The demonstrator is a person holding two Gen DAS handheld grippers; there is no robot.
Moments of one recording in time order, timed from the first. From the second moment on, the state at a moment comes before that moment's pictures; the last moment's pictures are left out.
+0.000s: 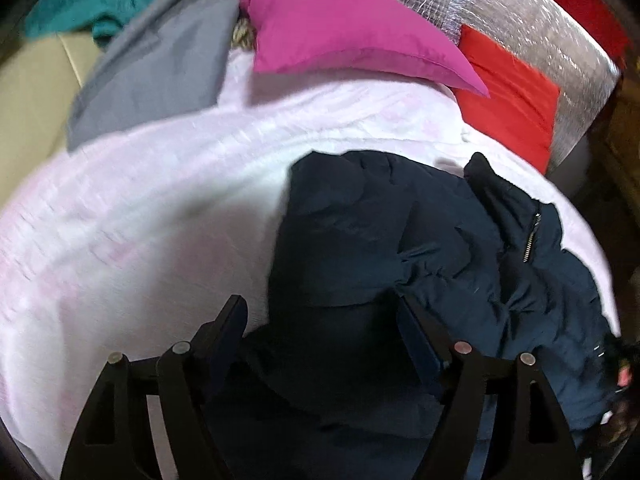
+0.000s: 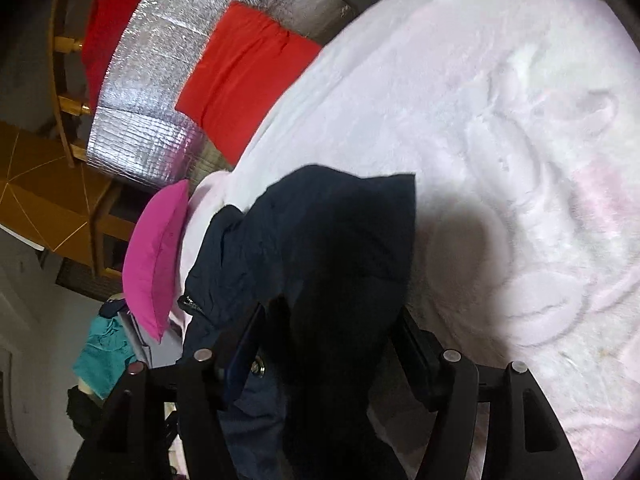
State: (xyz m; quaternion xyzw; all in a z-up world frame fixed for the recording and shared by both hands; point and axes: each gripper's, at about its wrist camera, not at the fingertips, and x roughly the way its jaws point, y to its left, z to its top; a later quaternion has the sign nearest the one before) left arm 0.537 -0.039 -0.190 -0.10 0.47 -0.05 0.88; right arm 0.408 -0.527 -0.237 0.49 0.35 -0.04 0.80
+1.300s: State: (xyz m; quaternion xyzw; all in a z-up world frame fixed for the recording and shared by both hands) left arm 0.480 -0.095 -0.134 -0.04 0.37 -0.09 0.92; right arm 0.343 -0.447 -0.147 0.31 0.32 -0.03 0.90
